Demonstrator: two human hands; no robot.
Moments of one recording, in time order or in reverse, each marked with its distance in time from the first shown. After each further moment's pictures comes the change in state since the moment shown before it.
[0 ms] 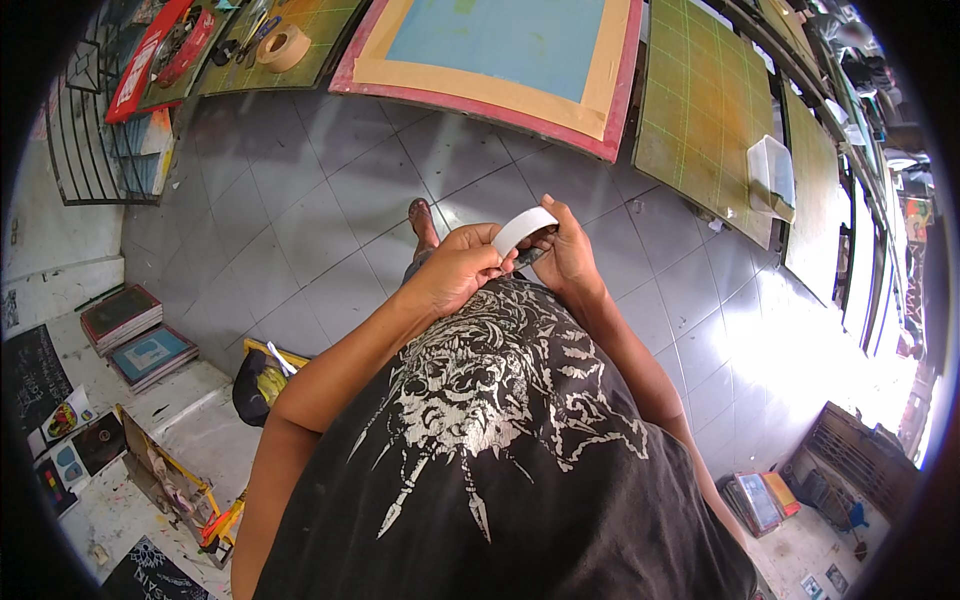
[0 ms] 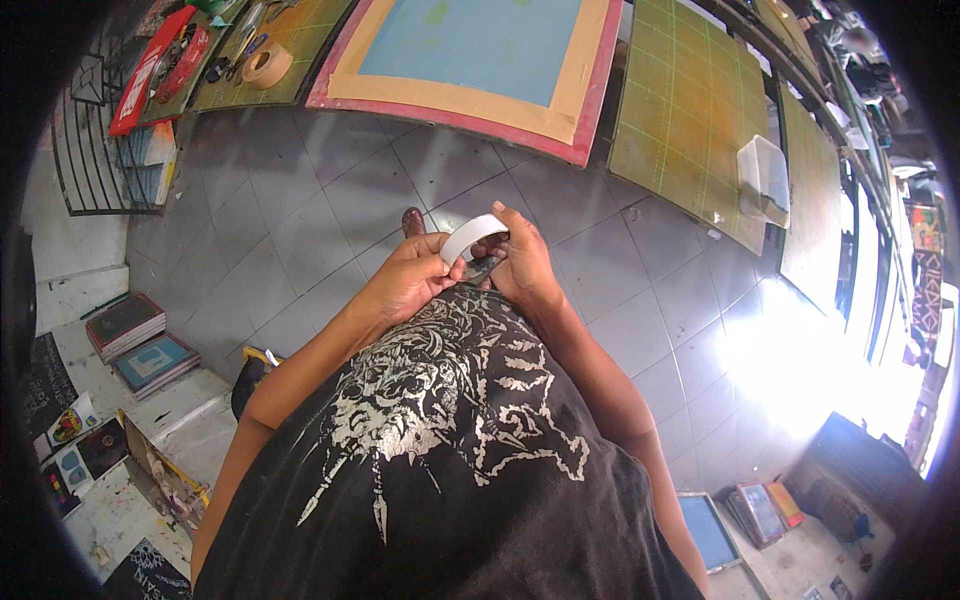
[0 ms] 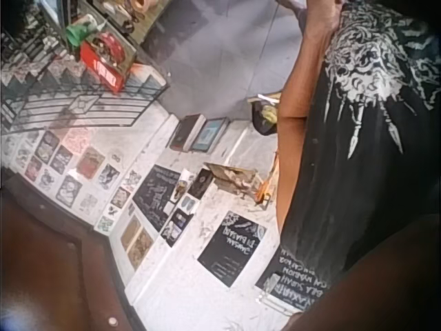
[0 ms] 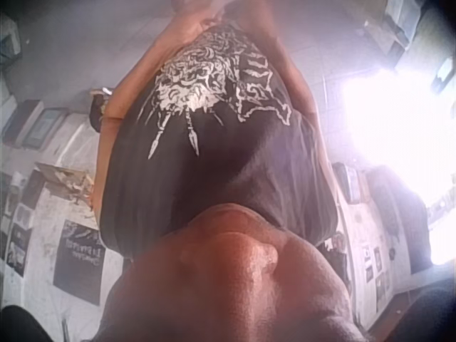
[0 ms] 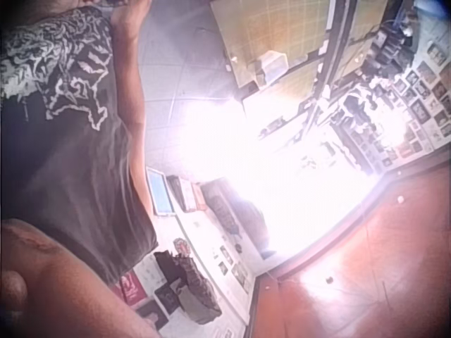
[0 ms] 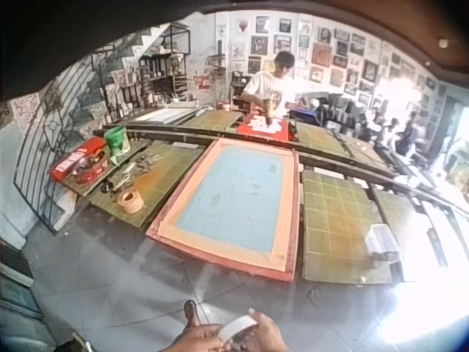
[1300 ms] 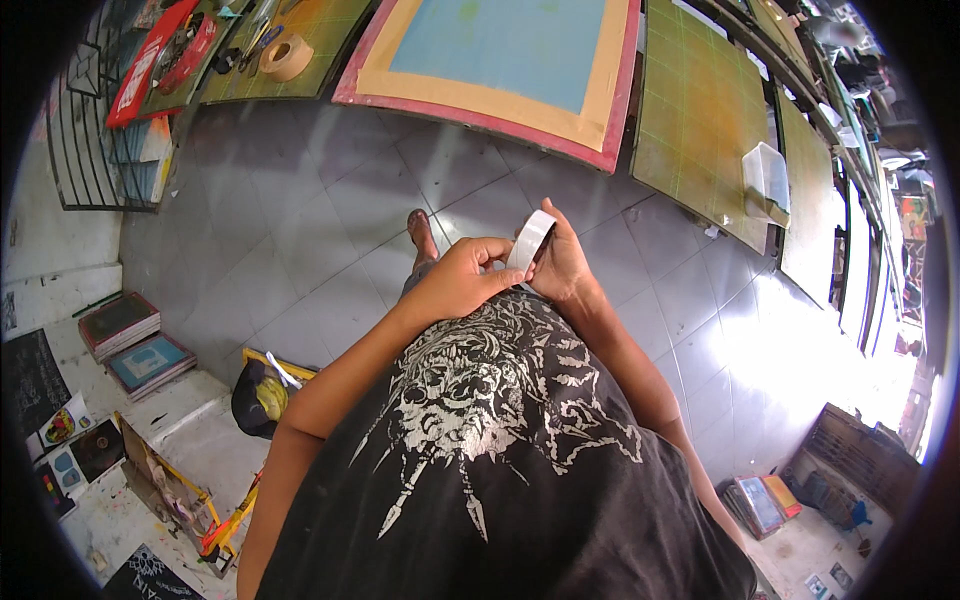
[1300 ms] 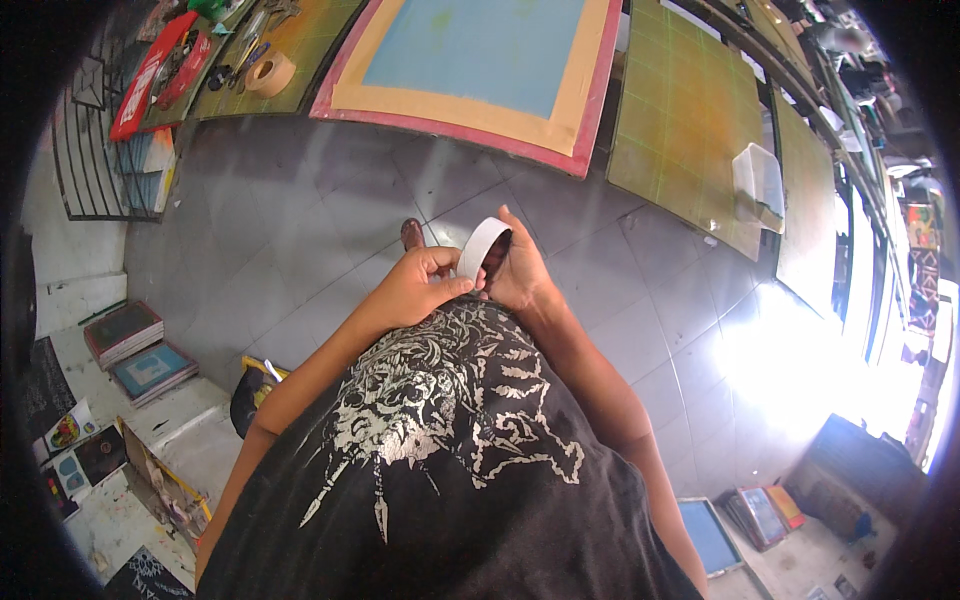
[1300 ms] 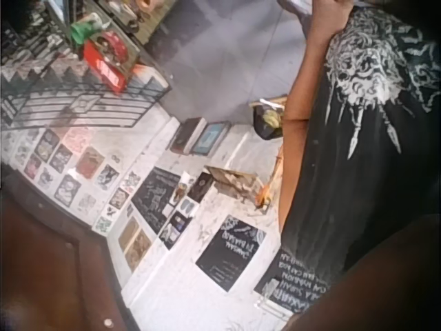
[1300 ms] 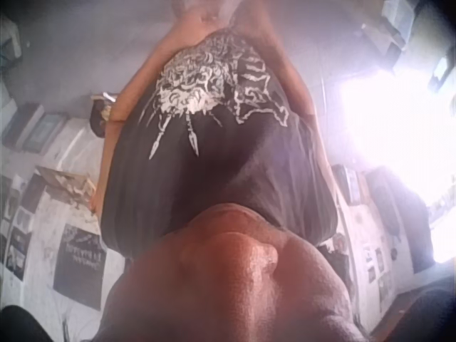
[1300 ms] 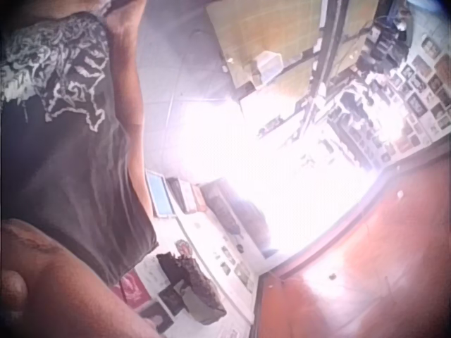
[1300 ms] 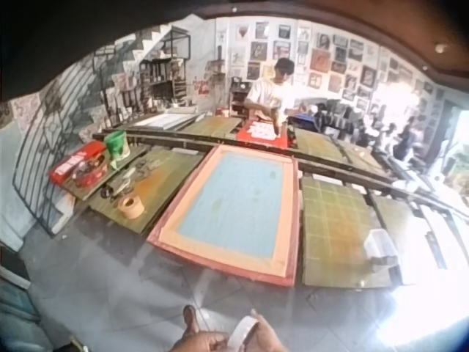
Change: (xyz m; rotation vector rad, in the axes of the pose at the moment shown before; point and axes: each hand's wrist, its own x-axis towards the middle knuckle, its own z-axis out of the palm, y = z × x) left_hand -0.004 0.017 0.012 0.749 -0.062 0.147; right_hand 0.019 0.003 -0.017 0.179 -0.176 0.317
